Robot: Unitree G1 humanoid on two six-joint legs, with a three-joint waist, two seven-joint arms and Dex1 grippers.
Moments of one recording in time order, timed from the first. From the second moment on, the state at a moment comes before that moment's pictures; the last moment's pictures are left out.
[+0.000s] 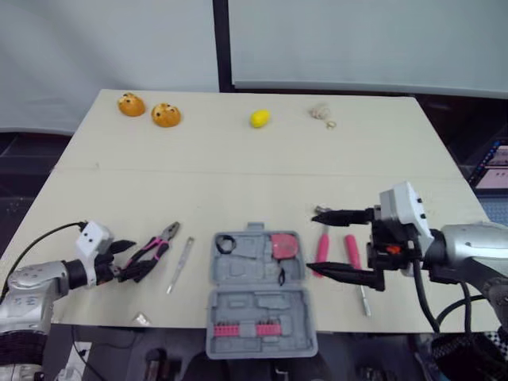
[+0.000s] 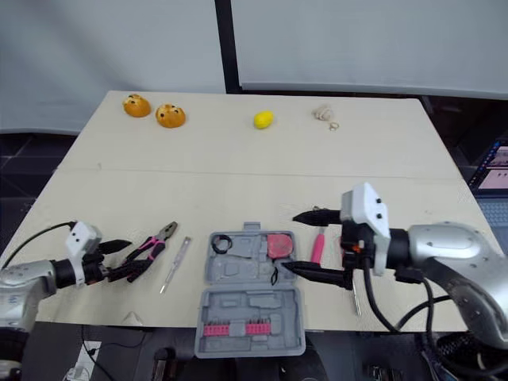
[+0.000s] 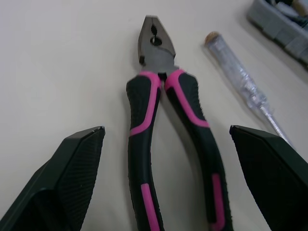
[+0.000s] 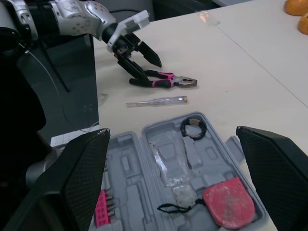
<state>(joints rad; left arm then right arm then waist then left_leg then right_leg) -0.14 0.78 0.20 0.39 -0.26 0.22 -0.97 -0.24 -0.88 -0.15 -0.68 0.86 0.79 0.92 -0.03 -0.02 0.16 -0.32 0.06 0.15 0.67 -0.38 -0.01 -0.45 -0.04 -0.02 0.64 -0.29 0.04</state>
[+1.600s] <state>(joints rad) -0.27 0.88 0.00 -0.06 -0.22 0.34 -1.08 -0.43 -1.00 0.01 -0.63 0.70 0.79 0.93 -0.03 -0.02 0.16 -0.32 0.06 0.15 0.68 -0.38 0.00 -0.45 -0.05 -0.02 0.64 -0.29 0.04</state>
